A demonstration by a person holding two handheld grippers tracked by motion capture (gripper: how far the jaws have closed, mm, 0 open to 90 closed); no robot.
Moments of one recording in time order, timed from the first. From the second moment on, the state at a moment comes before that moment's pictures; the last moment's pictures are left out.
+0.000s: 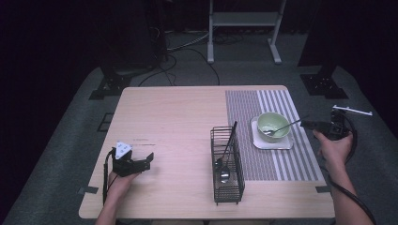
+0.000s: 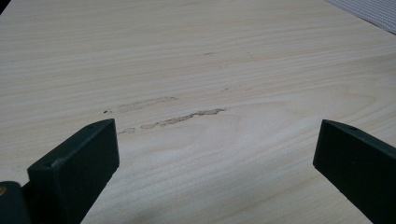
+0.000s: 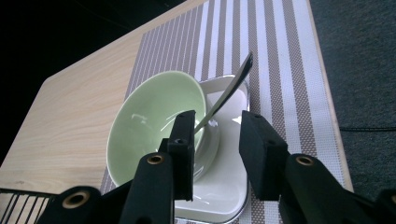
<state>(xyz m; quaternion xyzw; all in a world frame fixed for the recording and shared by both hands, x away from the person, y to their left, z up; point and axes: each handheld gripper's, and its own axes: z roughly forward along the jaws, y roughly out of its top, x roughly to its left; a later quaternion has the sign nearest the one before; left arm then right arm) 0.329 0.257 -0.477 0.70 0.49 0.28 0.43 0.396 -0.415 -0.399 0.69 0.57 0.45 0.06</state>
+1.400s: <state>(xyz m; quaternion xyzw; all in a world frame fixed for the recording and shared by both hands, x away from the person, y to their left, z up) 0.329 0.256 -0.477 0.70 0.49 0.28 0.43 0.369 -0.384 -0.417 0.64 0.61 0.47 0.02</state>
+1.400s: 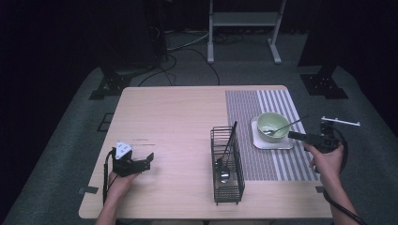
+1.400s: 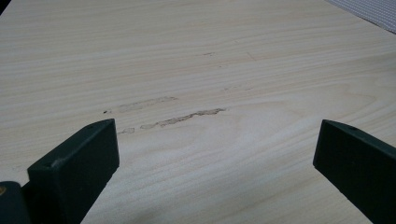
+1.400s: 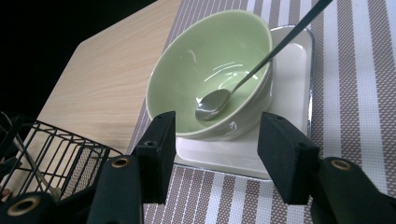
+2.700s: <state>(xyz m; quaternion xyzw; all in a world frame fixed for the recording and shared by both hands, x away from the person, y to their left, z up) 0.329 0.256 -0.477 0.71 0.49 0.28 0.43 0.341 -0.360 -0.428 0.61 0.64 0.47 0.00</state>
